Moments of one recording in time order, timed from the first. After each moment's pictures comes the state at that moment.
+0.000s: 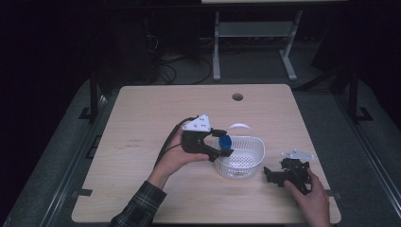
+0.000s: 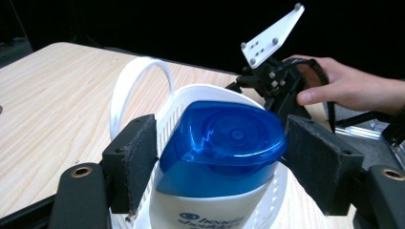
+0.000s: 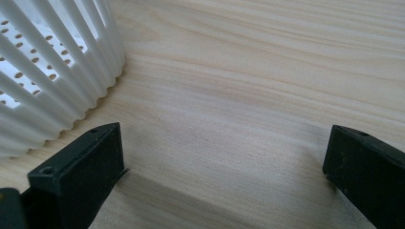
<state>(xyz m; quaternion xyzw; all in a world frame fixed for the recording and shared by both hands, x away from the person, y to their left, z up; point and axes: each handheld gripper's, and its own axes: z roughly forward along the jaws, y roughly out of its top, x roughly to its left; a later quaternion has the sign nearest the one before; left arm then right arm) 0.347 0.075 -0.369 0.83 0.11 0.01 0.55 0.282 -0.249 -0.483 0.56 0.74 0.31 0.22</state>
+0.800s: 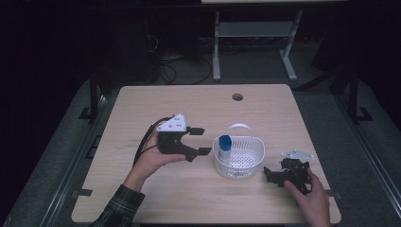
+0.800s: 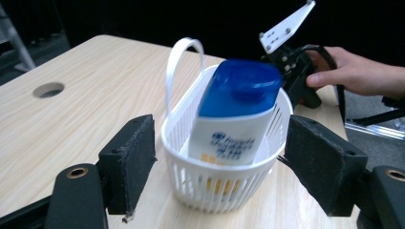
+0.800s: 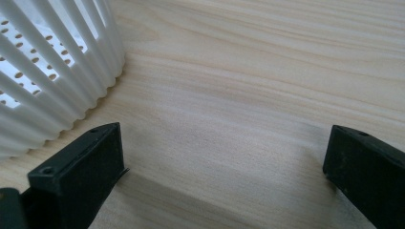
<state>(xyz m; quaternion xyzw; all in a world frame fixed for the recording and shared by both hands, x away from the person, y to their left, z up) 0.337 0.137 -0.359 0.83 0.14 0.05 0.53 0.282 -0.249 -0.483 0.56 0.74 0.31 0.22</state>
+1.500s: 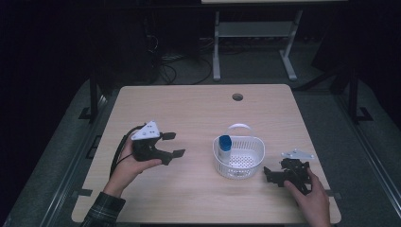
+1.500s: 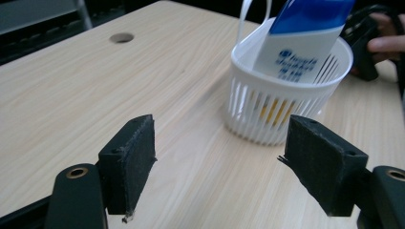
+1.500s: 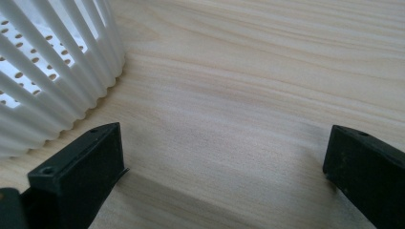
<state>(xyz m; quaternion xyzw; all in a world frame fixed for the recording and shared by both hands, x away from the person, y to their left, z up) 0.326 0.206 -0.383 0.83 0.23 0.11 0.50 0.282 -0.249 -0.483 0.56 0.74 0.31 0.22</state>
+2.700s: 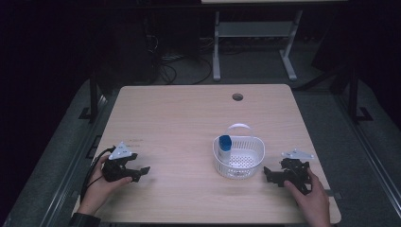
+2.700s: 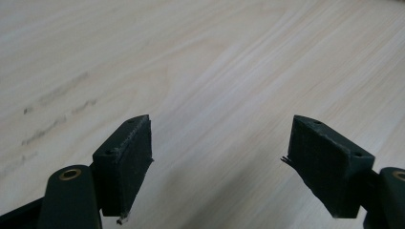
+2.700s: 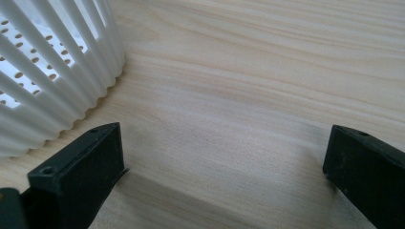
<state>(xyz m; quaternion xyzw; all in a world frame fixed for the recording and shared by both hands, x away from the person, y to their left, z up) 0.298 0.298 -0.448 0.85 0.37 0.15 0.35 0.282 -0.249 -0.483 0.56 0.74 0.31 0.22</state>
